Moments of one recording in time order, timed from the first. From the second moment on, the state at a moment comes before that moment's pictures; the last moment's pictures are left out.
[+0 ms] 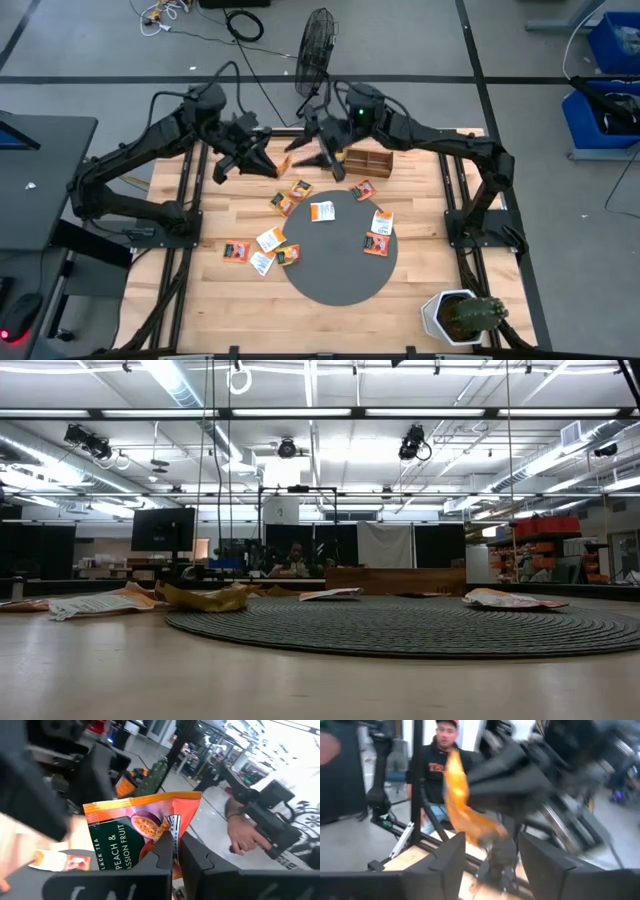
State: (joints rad) left arm 0.44 1.19 1.34 -0.35 0.98 -0.28; right arm -0.30 1.75 1.71 -0.01 -0.75 -0.27
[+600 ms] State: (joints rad) left arm 0.41 1.20 1.34 -0.35 0.96 -0.33; right arm -0.24 1.73 1.71 -0.08 -0.70 -0.41
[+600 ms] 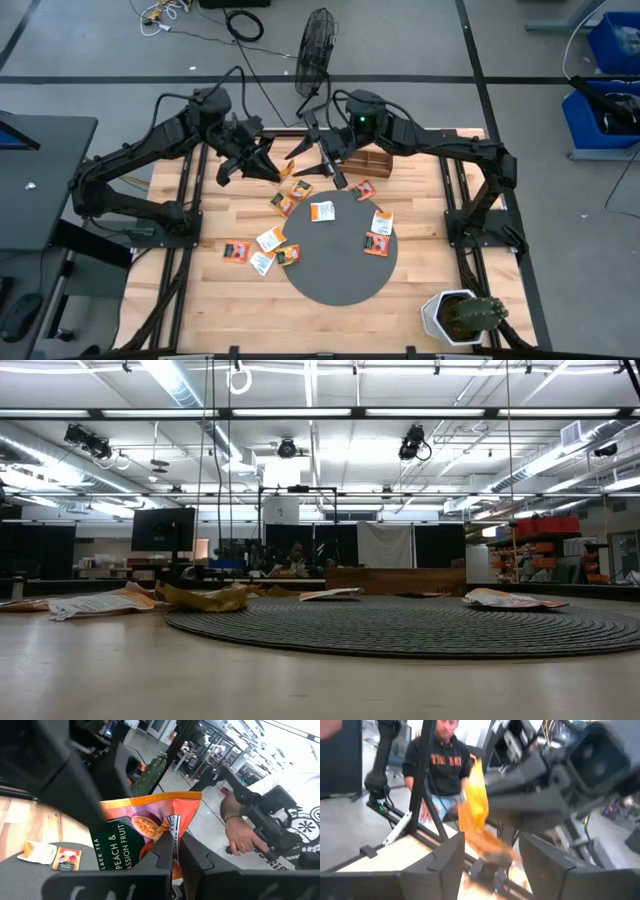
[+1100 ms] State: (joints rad) left arm 0.41 1.20 1.34 -0.35 0.95 -0.33; right arm -0.24 1.72 1.71 -0.10 -0.64 -0.48
